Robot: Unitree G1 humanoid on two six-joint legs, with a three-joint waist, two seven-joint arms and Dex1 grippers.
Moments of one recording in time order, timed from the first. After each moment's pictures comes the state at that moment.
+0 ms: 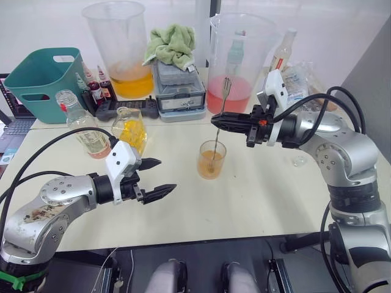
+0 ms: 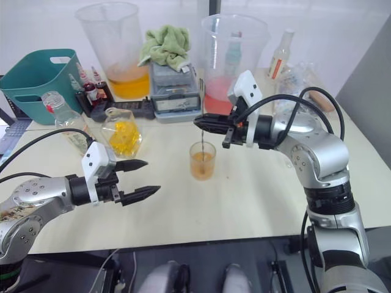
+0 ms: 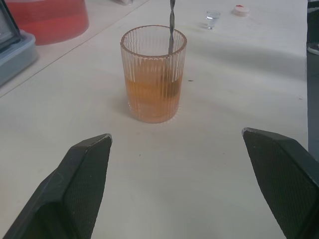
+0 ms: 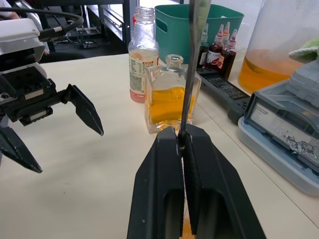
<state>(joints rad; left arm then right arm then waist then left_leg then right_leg) -0.20 0.82 0.15 -0.58 -0.69 0.76 -0.76 -0.83 -0.64 0.07 -0.17 0.60 0.71 0.90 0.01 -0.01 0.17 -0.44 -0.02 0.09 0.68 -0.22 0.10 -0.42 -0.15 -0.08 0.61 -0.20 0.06</state>
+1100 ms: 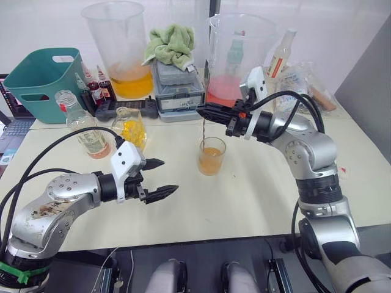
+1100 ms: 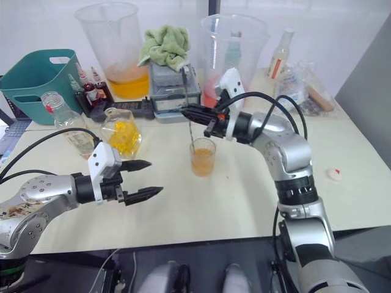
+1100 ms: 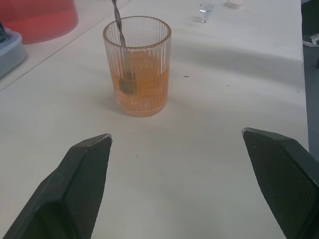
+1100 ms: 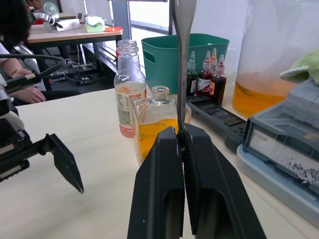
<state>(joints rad) -0.22 0.82 0.10 -0.55 -0.65 0.74 -0.79 -0.91 -0.42 0.07 0.06 0.47 0.53 0.85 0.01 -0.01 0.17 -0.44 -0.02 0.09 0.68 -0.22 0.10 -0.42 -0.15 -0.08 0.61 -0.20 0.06</state>
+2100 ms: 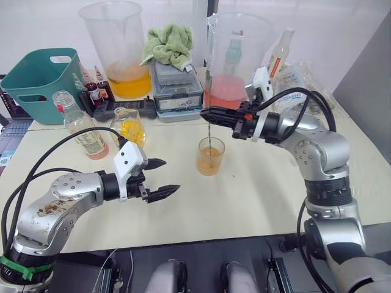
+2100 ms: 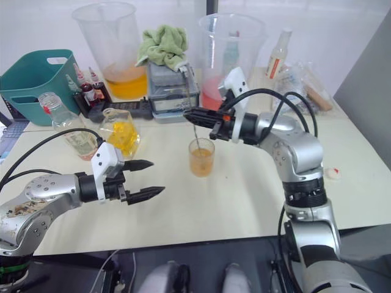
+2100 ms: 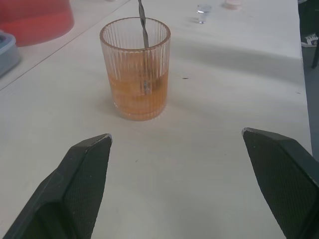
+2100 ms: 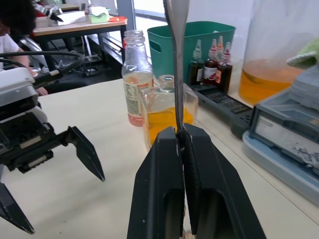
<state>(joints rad) -0.25 0.80 0.08 -0.51 -0.62 0.72 -0.81 -0.88 -0.43 0.03 -0.06 0.54 0.71 0.88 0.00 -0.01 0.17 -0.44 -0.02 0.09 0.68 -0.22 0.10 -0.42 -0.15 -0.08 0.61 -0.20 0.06</state>
